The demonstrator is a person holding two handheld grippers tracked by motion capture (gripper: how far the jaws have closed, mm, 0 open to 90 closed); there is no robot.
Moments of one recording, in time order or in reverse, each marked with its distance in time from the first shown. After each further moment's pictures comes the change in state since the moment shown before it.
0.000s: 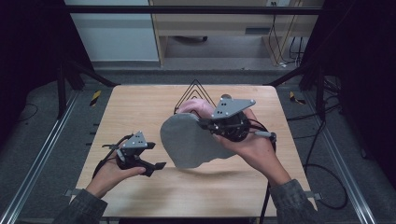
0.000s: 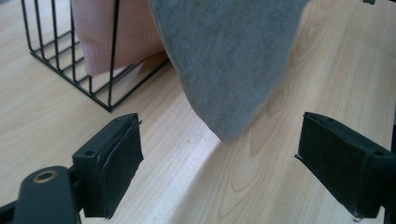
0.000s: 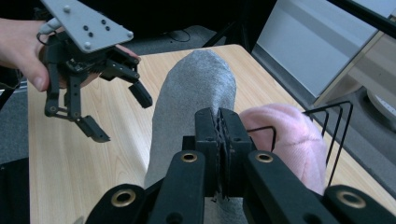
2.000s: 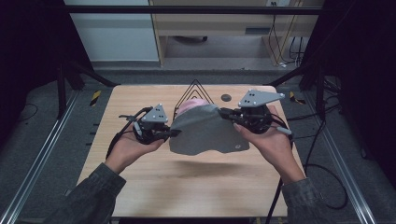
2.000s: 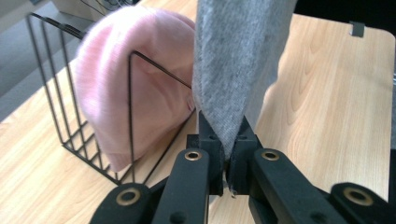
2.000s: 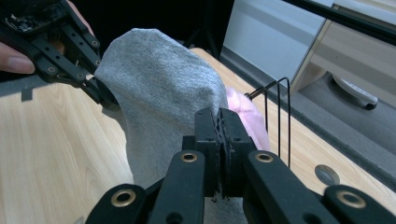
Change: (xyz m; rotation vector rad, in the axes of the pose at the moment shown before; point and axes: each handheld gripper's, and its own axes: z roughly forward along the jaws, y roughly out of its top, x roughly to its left) left arm -0.010 0.107 -0.006 -0.001 0.023 0.153; right arm -0.037 -0.025 -0.029 -0.050 -0.113 0.144
